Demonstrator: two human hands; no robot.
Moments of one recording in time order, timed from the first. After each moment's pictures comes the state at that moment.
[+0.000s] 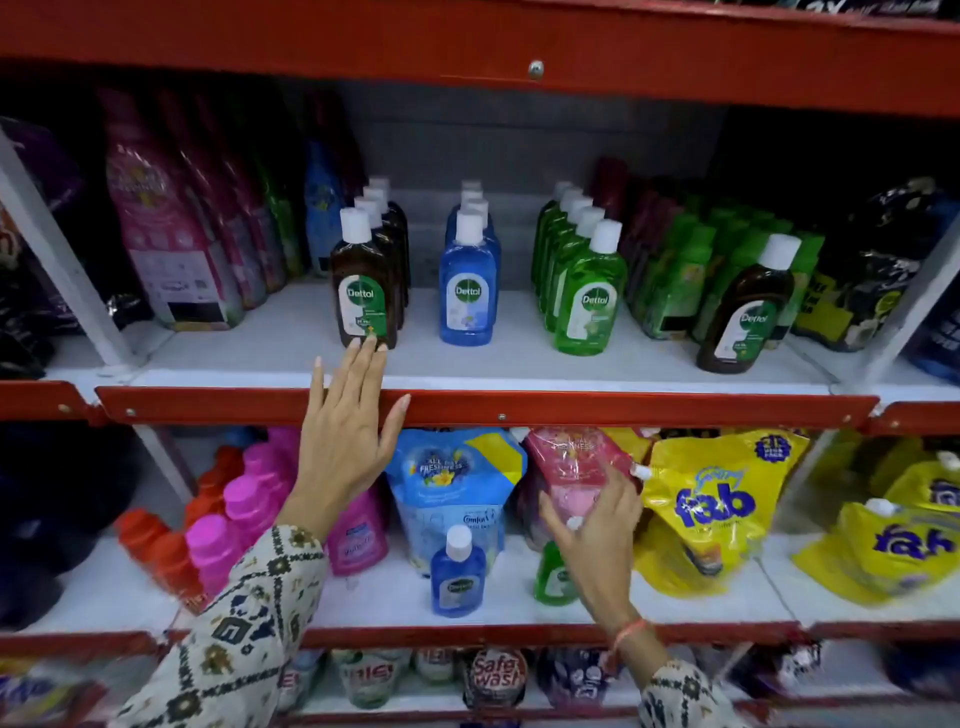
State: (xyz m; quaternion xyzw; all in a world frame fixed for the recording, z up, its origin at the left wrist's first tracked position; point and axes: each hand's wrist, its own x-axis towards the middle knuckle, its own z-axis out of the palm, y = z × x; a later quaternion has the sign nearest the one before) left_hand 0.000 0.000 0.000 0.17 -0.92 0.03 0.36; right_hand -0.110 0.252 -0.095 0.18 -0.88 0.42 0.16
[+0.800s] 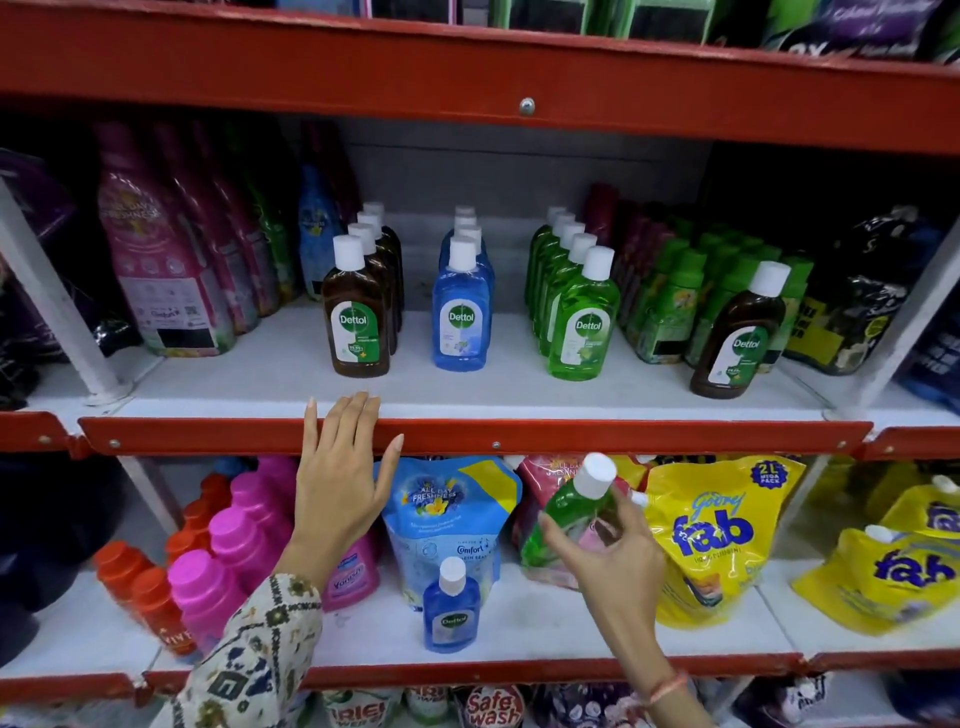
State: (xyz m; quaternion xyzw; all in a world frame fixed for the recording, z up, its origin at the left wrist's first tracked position) left_hand -0.002 0.006 -0.012 0.20 -0.90 0.02 0.38; right_hand -0.094 0.266 -0.042 0.12 -0.82 0.56 0.09
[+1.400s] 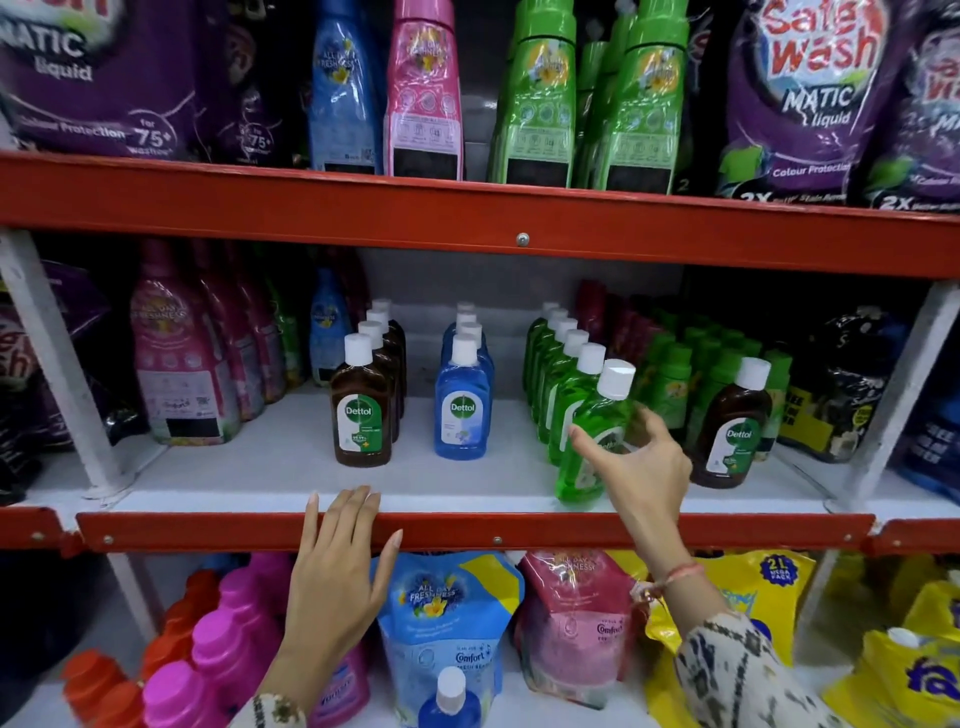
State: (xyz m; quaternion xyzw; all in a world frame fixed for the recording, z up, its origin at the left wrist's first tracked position) left_hand 0.000 0.003 -0.014 0.19 -0.91 0.01 0.38; right_hand -0.177 0.229 0.101 0.14 -0.78 0.58 0.20
